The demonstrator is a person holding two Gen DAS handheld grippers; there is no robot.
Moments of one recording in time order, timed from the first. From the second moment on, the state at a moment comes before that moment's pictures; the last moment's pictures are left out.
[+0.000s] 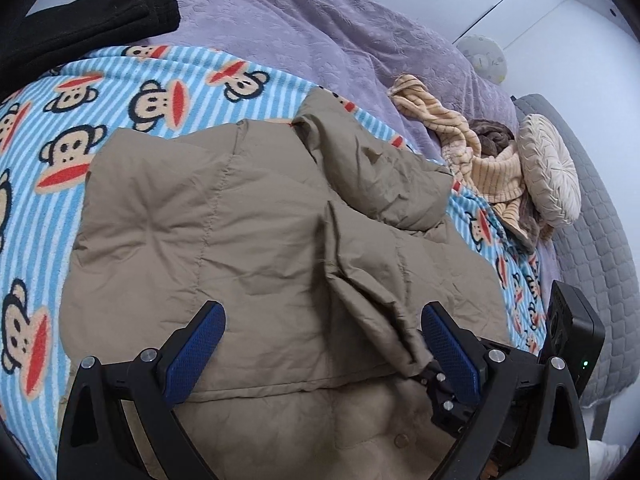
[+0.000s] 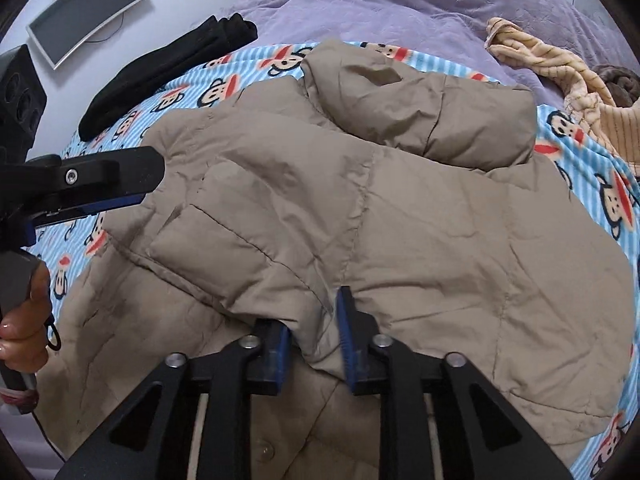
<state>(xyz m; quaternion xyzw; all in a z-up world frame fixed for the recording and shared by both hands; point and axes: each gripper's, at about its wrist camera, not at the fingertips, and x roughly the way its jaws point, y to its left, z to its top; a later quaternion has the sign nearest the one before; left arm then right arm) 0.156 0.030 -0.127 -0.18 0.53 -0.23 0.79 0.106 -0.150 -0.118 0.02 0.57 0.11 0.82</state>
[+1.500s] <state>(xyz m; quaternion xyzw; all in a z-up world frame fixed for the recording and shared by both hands) 0.167 0.023 -0.108 -0.02 0.50 -0.10 0.86 -0.003 -0.404 -0.073 0.28 0.50 -0.14 0.81</state>
